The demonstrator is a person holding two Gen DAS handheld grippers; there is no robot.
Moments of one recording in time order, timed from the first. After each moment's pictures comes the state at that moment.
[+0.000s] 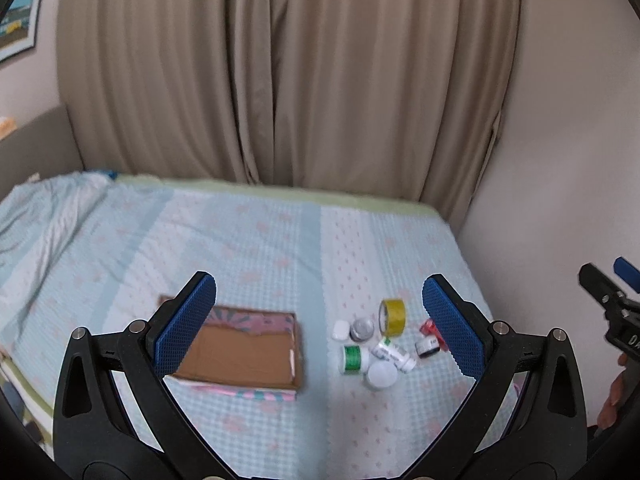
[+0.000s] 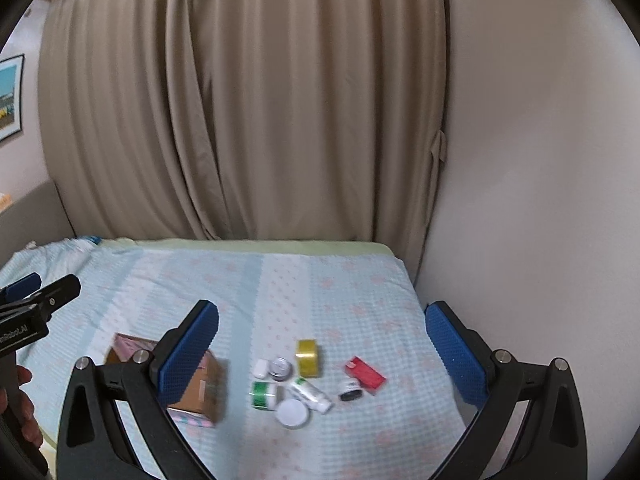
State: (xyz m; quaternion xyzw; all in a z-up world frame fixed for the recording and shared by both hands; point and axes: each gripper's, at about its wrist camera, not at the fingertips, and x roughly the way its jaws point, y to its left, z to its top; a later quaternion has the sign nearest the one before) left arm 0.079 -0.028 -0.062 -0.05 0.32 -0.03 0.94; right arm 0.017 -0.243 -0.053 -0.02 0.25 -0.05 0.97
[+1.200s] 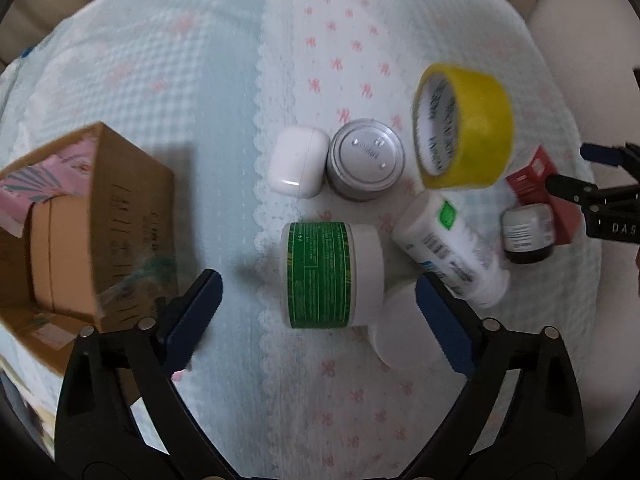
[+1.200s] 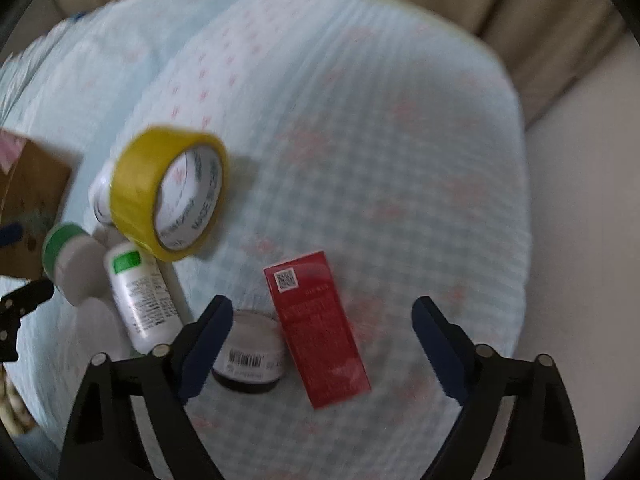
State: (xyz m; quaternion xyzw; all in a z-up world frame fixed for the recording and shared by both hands) left arm 0.269 -0.153 -0.449 -0.01 0.64 -0.03 0.77; right arm 0.311 -0.369 -0.421 -0.16 0.61 0.09 0.77
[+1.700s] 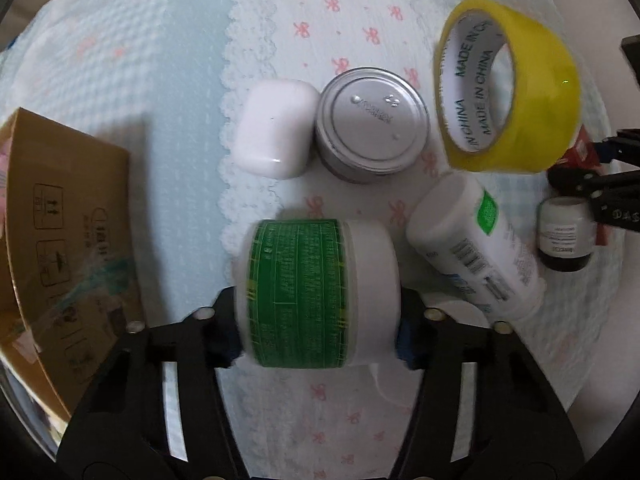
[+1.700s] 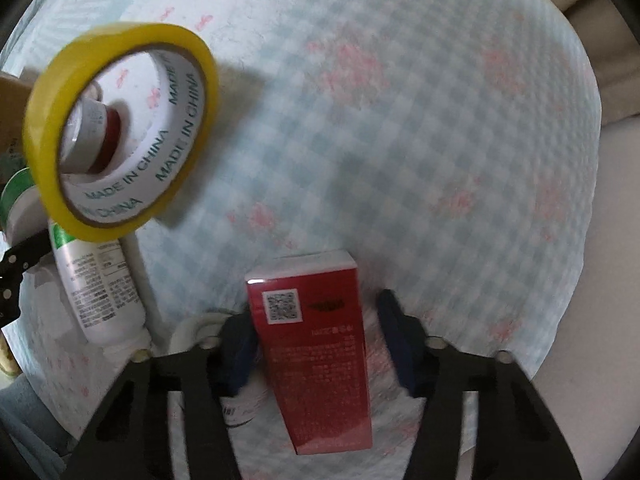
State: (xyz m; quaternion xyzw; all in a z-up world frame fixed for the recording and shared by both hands) left arm 0.293 -0.166 -0.505 0.00 0.68 -0.02 0.73; right arm 0.346 -0.363 -0.492 -0.20 0.70 0.13 0.67
